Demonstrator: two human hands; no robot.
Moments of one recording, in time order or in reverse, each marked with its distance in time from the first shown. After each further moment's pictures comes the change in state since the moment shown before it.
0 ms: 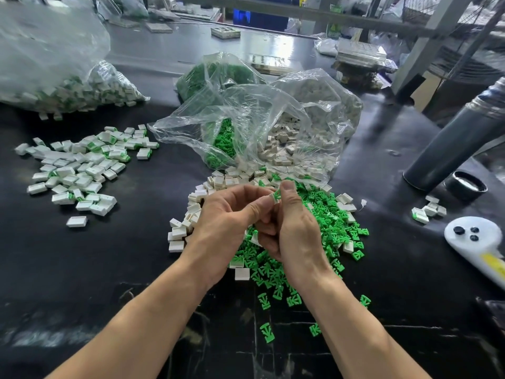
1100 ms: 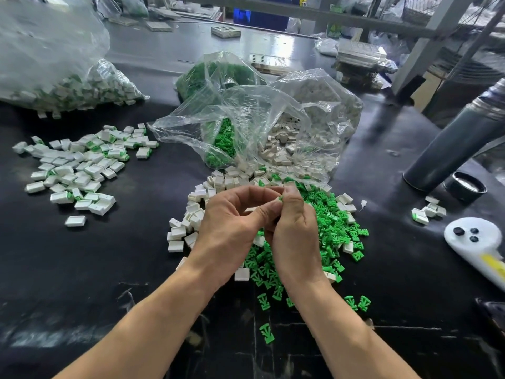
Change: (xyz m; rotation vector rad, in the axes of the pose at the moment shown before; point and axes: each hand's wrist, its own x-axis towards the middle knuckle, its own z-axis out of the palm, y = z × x) left_hand -0.001 -0.003 0.008 -0.002 0.022 0.076; right_hand 0.012 0.019 0.003 -0.239 0.283 -0.192
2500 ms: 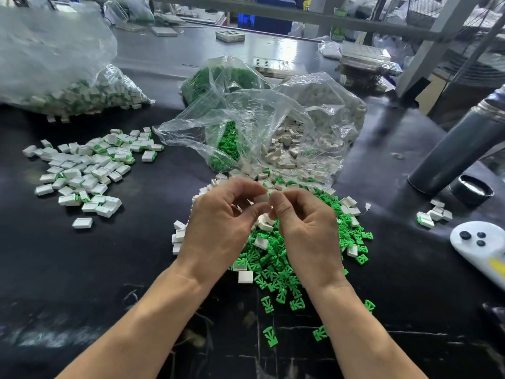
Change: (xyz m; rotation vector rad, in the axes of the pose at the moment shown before) left_hand 0.004 0.002 -0.018 0.585 0.165 0.211; right_hand 0.006 0.002 -0.023 -0.160 -0.044 -0.192
